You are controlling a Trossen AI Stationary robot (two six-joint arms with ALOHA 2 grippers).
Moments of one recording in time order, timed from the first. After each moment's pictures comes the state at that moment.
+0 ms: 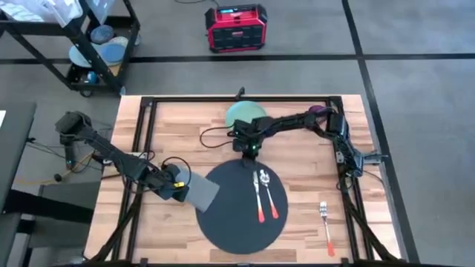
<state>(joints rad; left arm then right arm) -0.55 1.05 0.45 -0.51 -0.20 -1.66 -0.30 2.17 1.44 -0.60 -0.55 -0.05</state>
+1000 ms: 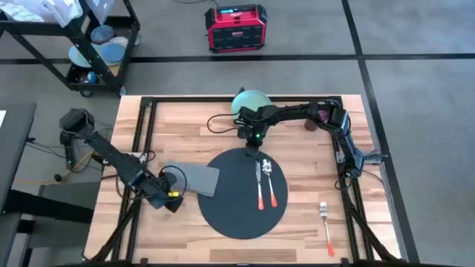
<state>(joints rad) -0.70 1.04 0.46 -0.45 -0.20 -1.68 -0.43 2.18 1.44 -0.65 -0.54 -0.09</state>
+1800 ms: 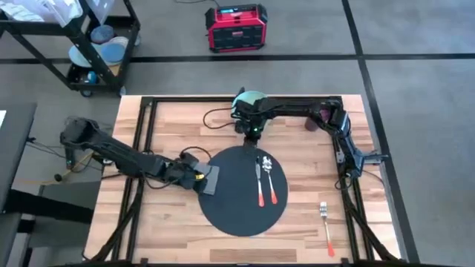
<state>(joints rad) -0.33 1.33 0.58 -0.26 -0.44 -1.16 -0.38 2.15 1.63 -0.86 -0.51 -0.11</state>
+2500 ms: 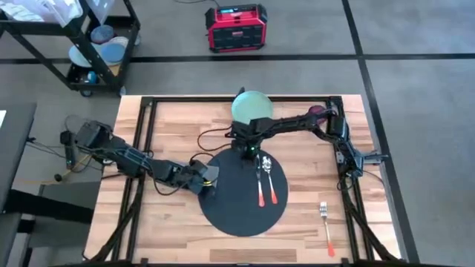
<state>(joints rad) -0.33 1.47 0.58 -0.07 -0.34 -1.16 -0.25 2.15 1.45 -0.59 -0.51 -0.04</state>
